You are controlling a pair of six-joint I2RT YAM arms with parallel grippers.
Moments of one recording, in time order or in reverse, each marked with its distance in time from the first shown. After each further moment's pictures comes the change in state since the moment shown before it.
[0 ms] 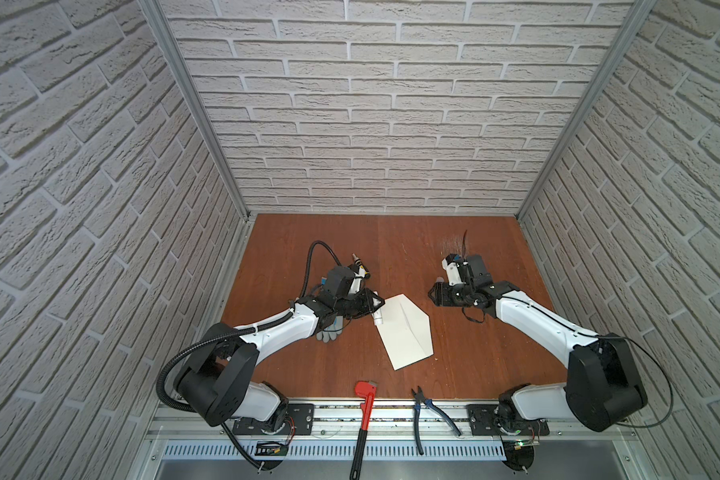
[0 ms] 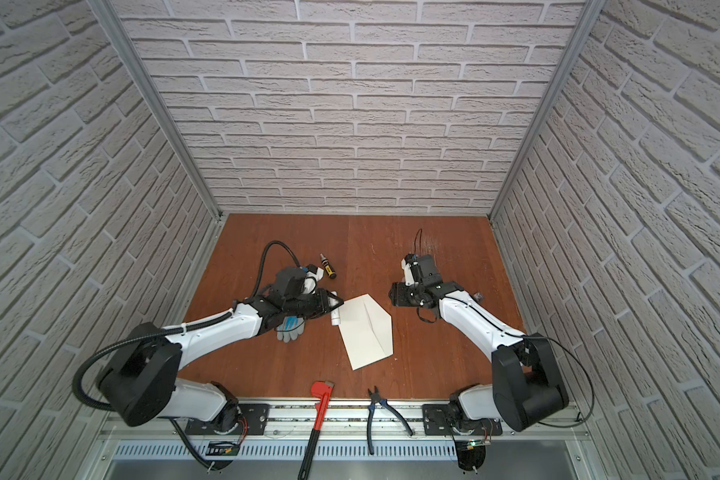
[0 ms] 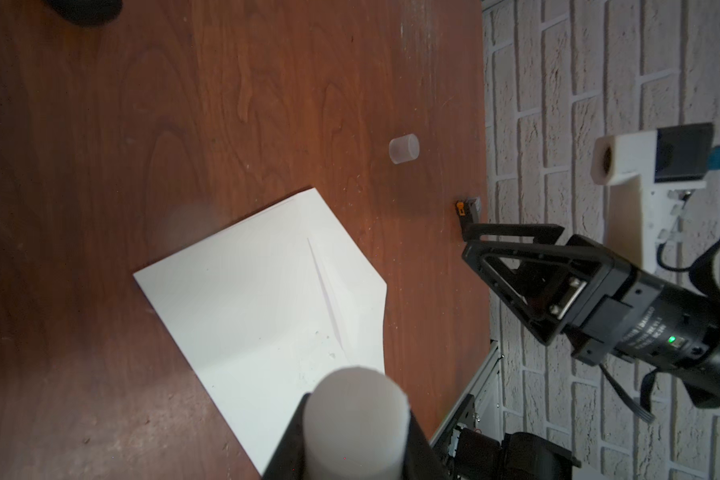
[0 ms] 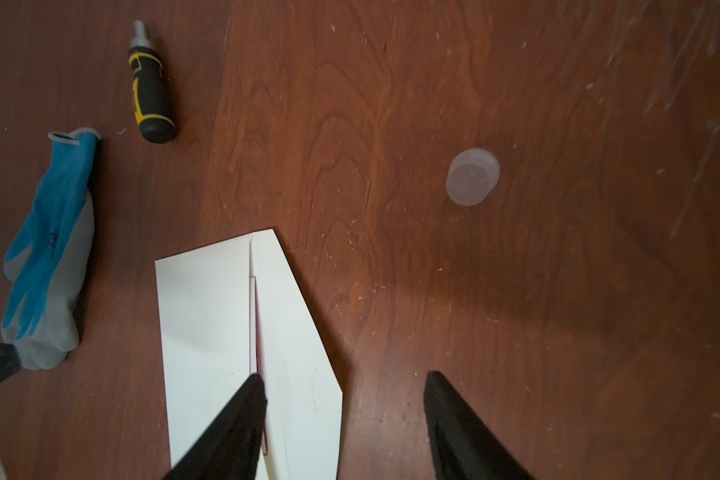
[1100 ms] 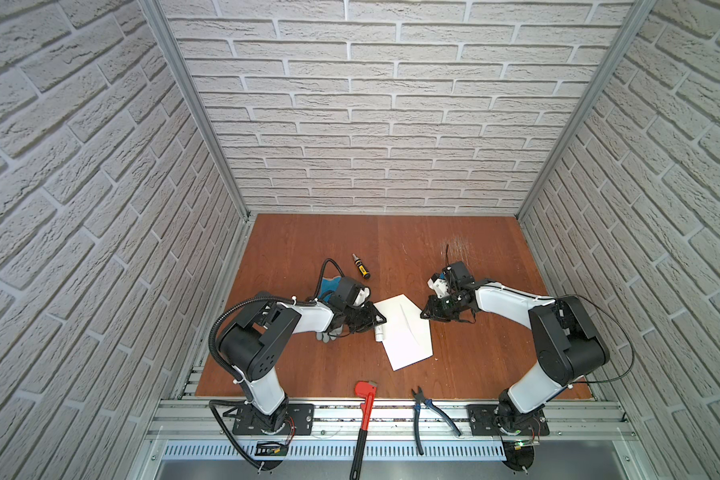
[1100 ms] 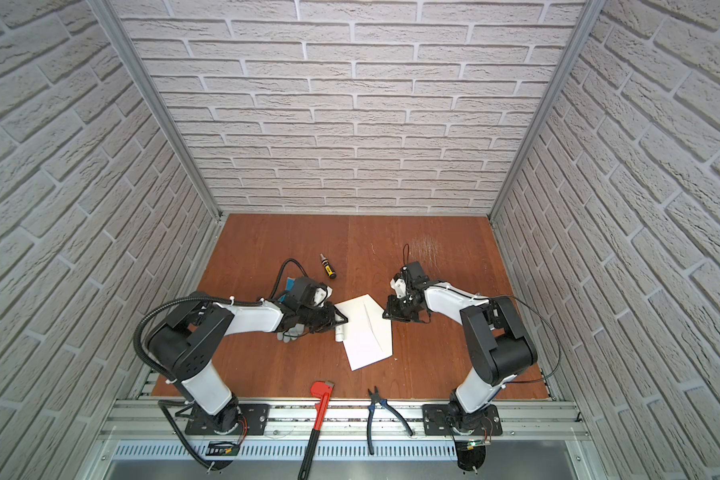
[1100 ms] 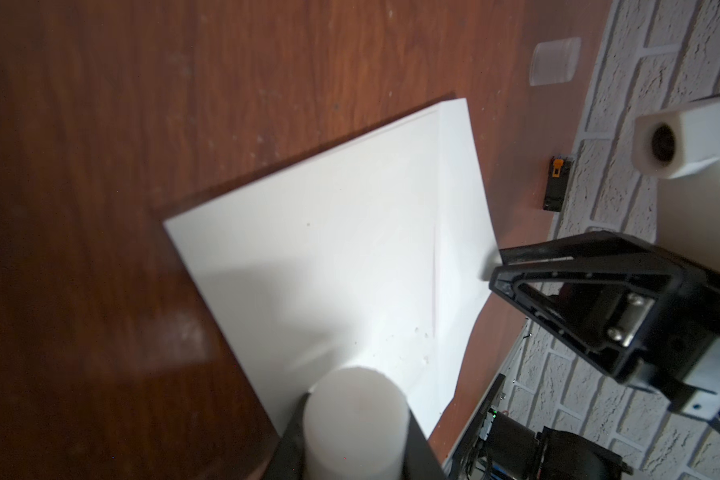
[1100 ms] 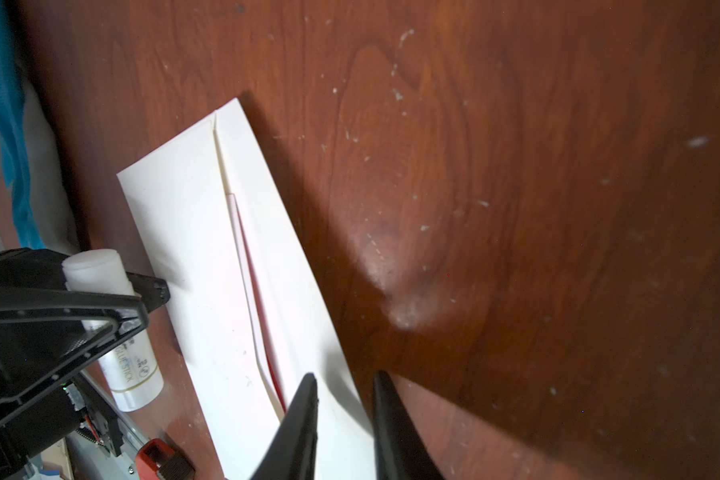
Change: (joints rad) left arm 0.000 0.268 0.001 0.089 0.103 -0.016; right arm -0.006 0.217 0.013 -0.033 -0.241 0.034
